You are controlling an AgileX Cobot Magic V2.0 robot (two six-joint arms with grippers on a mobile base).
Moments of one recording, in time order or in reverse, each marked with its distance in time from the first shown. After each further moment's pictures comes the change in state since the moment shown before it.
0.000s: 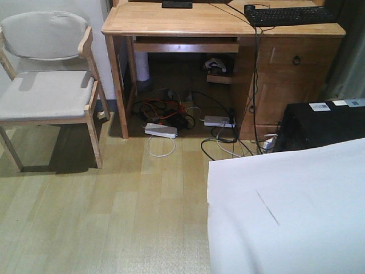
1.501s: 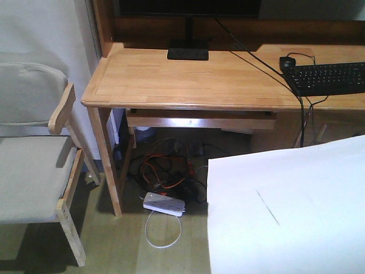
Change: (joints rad) left arm 0.000 0.000 0.000 -0.001 0.001 0.000; right arm 0.000 0.000 0.000 0.000 0.000 0.000
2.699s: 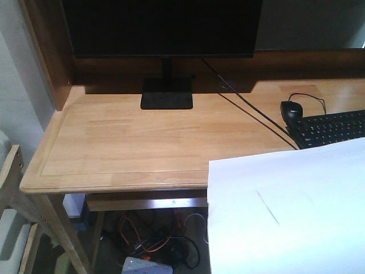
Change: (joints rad) left arm 0.000 0.000 0.000 -0.001 0.000 0.000; right arm 0.000 0.000 0.000 0.000 0.000 0.000
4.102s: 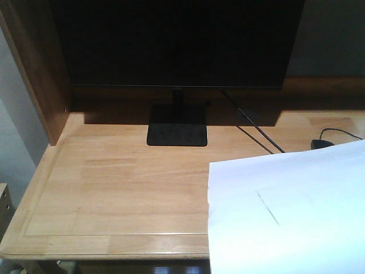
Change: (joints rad) left arm 0.000 0.000 0.000 0.000 0.000 0.000; right arm 0.000 0.000 0.000 0.000 0.000 0.000
